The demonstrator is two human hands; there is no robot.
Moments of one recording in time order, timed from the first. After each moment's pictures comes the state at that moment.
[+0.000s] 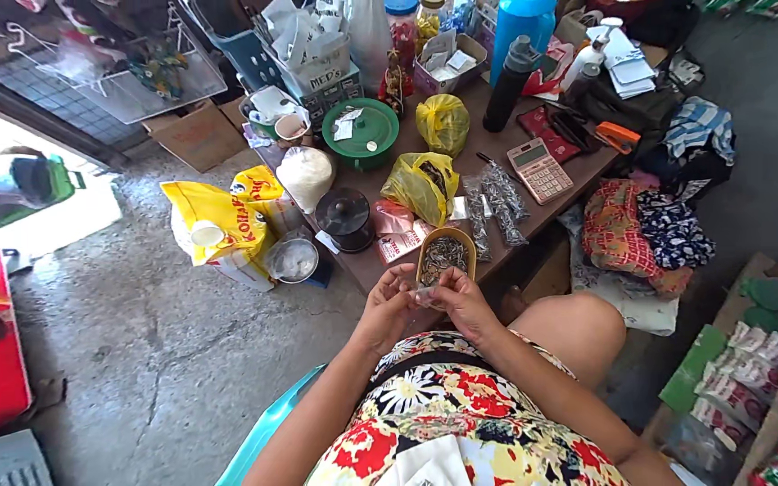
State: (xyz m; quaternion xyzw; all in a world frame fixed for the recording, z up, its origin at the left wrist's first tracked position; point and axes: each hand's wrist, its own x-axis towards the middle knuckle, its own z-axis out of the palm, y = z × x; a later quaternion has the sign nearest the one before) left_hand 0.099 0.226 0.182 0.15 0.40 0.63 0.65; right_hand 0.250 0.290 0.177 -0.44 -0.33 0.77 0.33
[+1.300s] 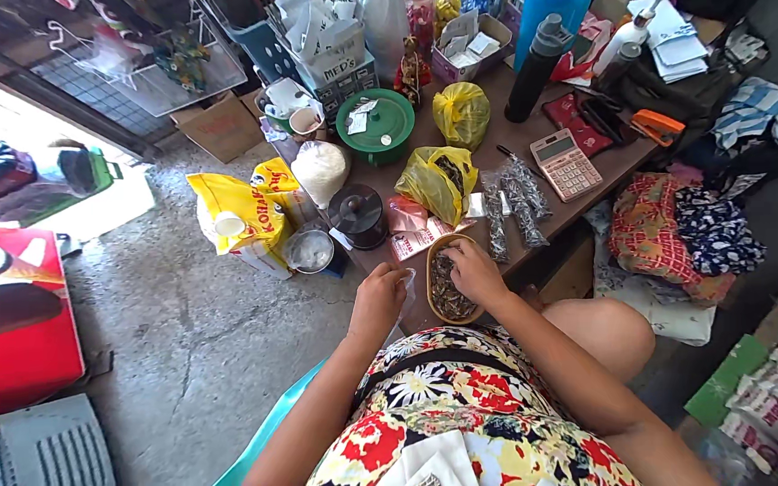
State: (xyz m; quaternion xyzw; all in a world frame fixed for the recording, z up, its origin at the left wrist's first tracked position) left_hand 0.069 0.238 0.185 0.59 0.74 0.24 0.23; right_hand 0.246 0.362 0.152 -0.43 -0.84 0.33 -0.03
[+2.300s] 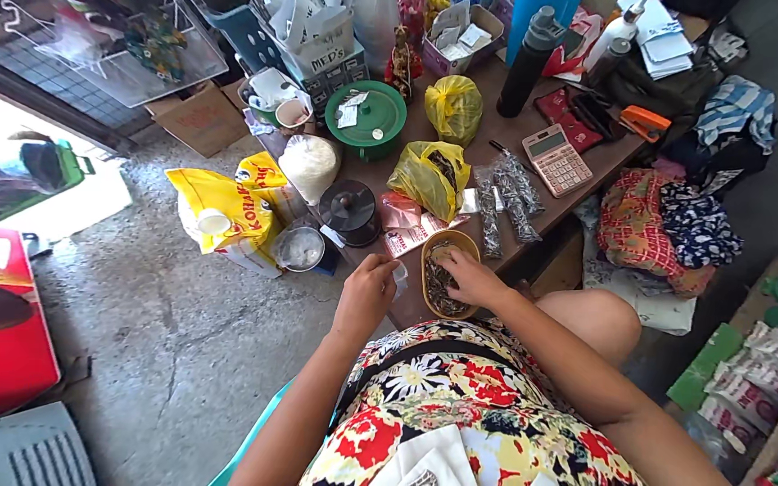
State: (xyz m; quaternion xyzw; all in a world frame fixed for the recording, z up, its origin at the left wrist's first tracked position) left_hand 0.051 0.240 0.179 0.65 0.69 0.27 0.17; right_hand 0.260 0.366 0.122 -0.35 -0.86 0.33 -0.18
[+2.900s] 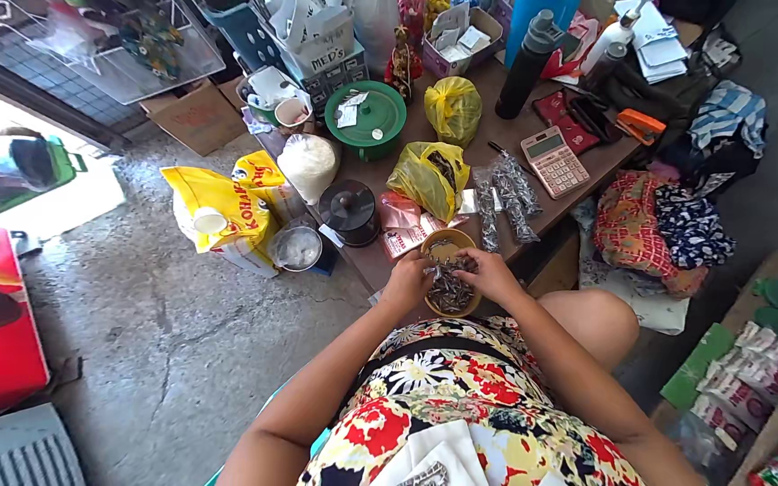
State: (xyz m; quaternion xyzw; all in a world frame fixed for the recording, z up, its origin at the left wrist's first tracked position) left_hand 0.091 0.288 0.147 0.62 0.66 0.20 0.39; right_hand 0.284 0.367 0.145 -0.49 -0.73 0.47 0.03
